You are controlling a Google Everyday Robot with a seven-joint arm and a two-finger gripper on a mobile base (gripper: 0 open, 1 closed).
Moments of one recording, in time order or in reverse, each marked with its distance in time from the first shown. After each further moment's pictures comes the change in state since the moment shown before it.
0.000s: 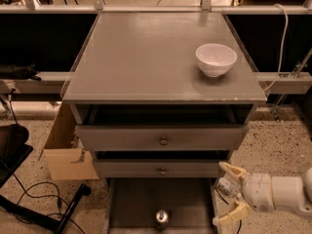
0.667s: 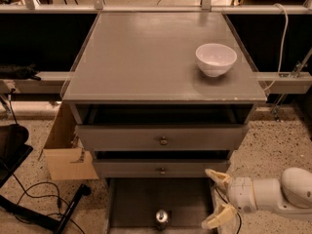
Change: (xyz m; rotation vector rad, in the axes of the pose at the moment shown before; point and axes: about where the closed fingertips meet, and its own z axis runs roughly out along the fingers) arm 0.033 0.007 0.050 -0.108 -0.031 0.044
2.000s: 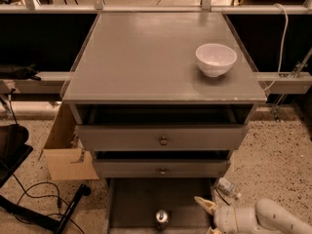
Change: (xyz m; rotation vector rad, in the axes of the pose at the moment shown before) arm 0.174 -0.005 0.095 -0.111 -0.109 -0.024
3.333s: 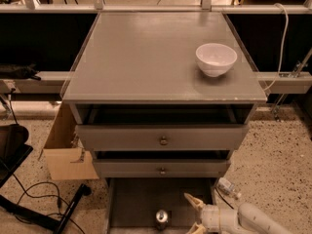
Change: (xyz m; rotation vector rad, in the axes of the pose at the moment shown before) arm 0.043 -0.040 0.061 0.079 -0.118 -0.011
